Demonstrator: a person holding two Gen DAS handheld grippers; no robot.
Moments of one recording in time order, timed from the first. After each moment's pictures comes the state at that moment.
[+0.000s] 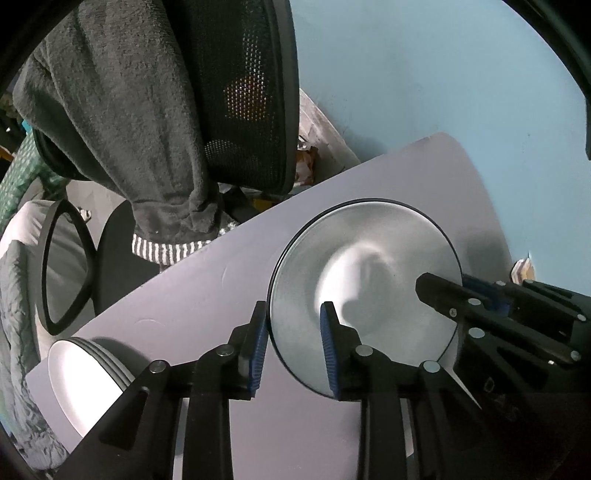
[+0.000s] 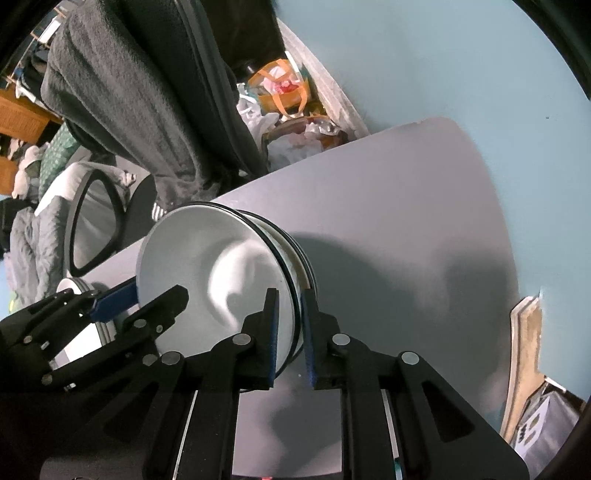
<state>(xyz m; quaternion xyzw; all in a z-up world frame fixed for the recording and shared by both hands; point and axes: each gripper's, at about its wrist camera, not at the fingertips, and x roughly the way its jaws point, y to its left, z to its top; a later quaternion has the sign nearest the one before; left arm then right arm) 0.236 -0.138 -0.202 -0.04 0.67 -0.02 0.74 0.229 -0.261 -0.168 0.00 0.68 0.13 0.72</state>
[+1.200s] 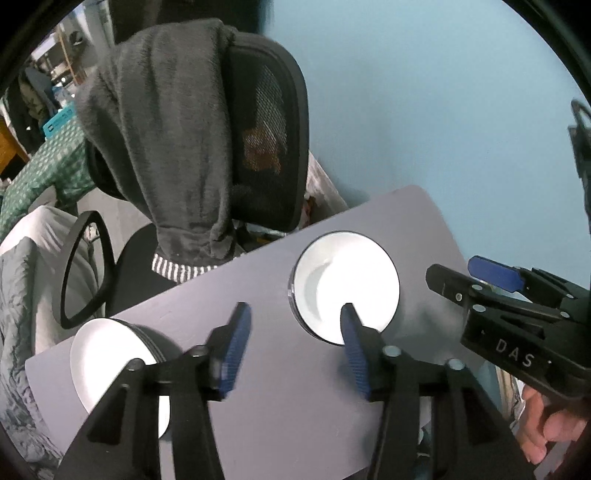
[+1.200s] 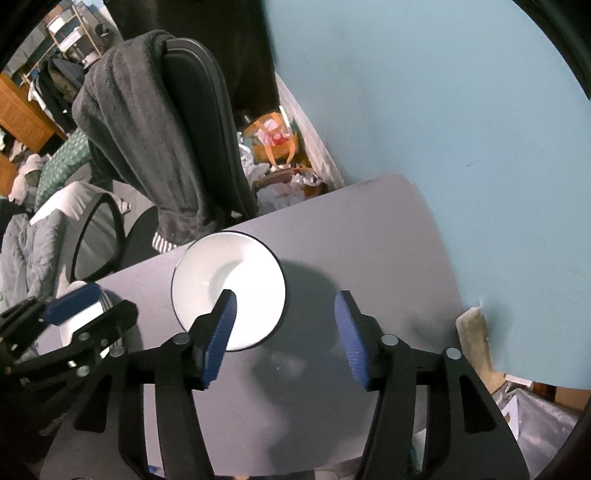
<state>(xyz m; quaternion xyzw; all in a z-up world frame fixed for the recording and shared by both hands) 0.184 -0.111 -0.116 -0.07 0.58 -0.01 0.81 0.199 -0.269 -0.095 -0.04 0.60 0.12 0.79</state>
